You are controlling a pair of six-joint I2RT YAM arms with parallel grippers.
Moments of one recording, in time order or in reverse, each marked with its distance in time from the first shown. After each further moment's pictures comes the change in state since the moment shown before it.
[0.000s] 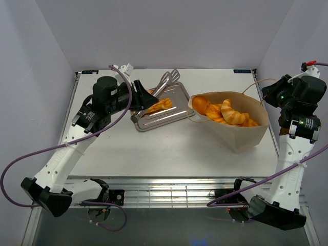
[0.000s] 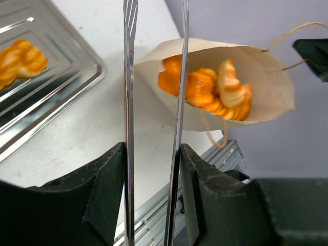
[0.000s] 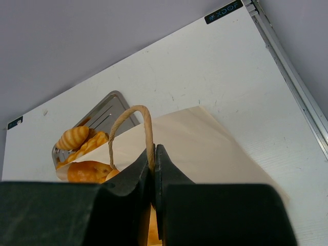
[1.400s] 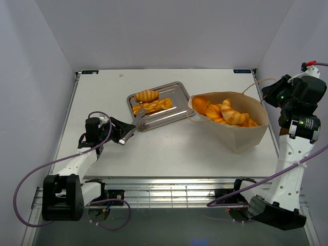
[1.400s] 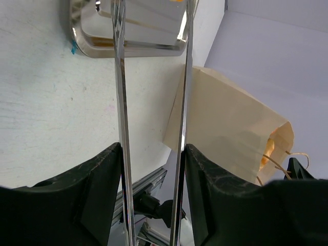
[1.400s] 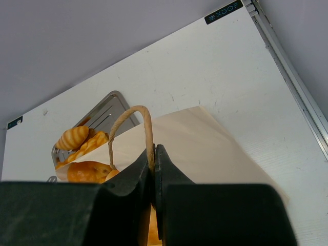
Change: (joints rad) left arm 0.528 -0.101 -0.954 0.578 0.365 -0.591; right arm 0.000 -0.001 0.000 0.000 0.000 -0.002
